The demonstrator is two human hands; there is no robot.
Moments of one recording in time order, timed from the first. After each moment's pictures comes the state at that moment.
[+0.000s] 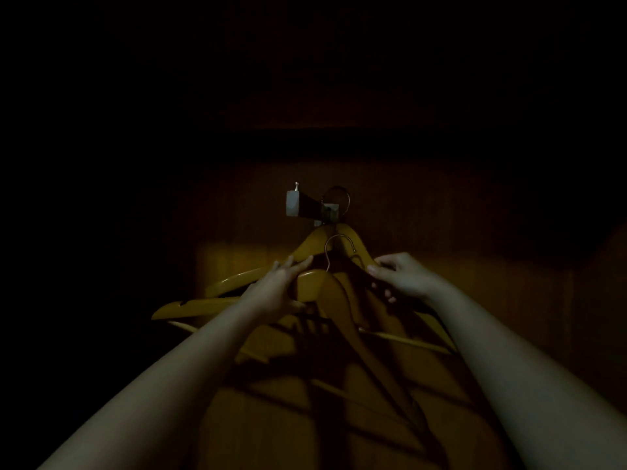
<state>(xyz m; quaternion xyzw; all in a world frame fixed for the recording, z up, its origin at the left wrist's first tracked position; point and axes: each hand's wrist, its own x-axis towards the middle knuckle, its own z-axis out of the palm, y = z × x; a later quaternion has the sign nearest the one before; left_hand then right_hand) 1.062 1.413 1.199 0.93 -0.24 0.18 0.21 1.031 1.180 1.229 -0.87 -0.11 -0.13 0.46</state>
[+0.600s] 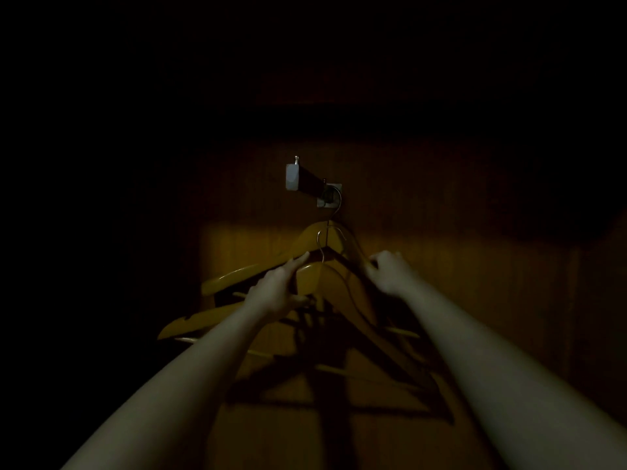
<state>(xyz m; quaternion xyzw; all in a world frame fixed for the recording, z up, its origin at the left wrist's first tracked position) 1.068 1.410 1.162 0.91 -0.20 0.18 0.31 1.057 1.198 1.203 -0.96 0.01 -0.22 0.18</state>
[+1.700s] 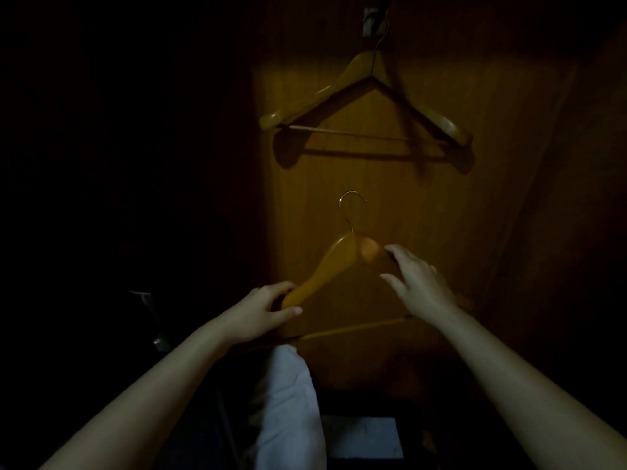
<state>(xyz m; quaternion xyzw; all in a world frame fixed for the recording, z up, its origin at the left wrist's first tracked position) 0.817 1.605 0.952 0.88 -0.30 -0.11 0.36 0.781 1.336 0.962 -0.97 -0.01 -0.15 0.19</state>
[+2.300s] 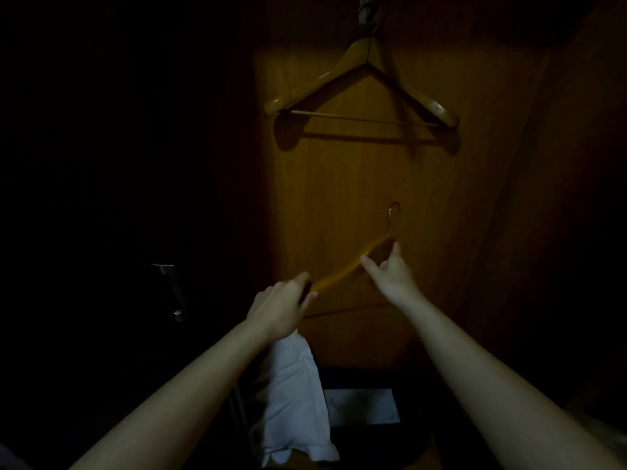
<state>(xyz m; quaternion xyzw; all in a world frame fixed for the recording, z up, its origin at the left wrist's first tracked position) 0.760 1.601 0.929 0.94 -0.26 0.03 0.20 0.751 1.402 0.932 -0.83 0.17 -0.11 0.53</state>
